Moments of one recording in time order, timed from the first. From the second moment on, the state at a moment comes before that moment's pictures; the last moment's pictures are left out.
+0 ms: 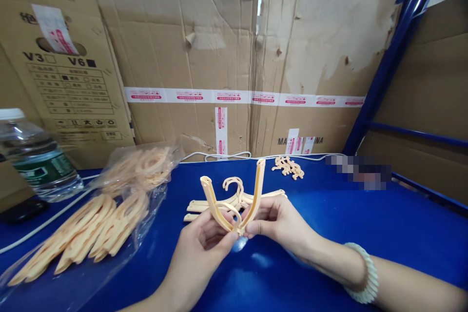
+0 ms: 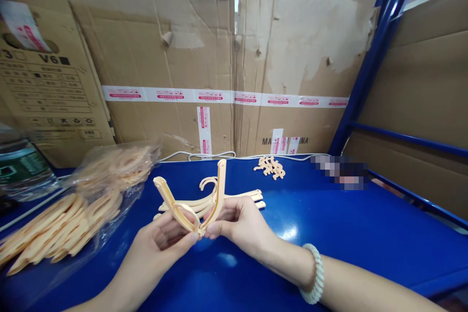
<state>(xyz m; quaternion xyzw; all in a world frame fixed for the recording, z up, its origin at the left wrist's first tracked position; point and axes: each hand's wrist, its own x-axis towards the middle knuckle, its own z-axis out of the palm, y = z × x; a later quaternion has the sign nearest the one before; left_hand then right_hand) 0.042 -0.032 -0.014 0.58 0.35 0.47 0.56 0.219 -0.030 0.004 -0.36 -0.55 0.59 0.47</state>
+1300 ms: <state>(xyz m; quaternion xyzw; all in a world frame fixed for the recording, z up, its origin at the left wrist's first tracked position) 0.041 -0.037 -0.003 0.59 0.34 0.47 0.57 0.220 -0.034 0.005 -0.36 -0.54 0.61 0.46</state>
